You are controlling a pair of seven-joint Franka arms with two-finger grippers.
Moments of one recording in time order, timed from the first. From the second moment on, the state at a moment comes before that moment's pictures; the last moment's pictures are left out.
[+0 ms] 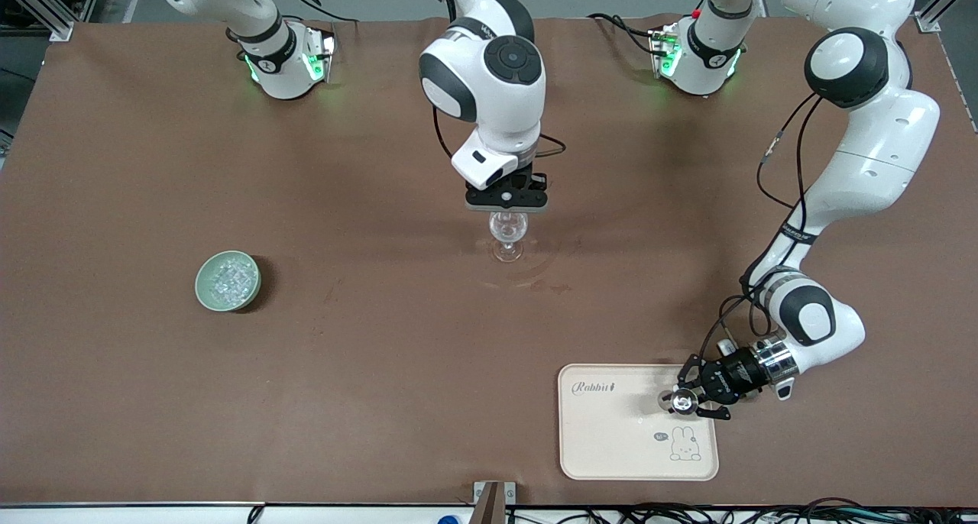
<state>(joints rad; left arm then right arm) 0.41 1.25 -0.66 -1.21 -0.96 2.39 -1.02 0.94 0.60 -0.09 -1.30 -0.03 1.94 0.92</state>
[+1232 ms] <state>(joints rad) 0.51 0.94 -0.64 -1.20 -0.28 1.89 -1.05 0.41 0.14 -0.15 -1.48 -0.10 1.73 0.36</state>
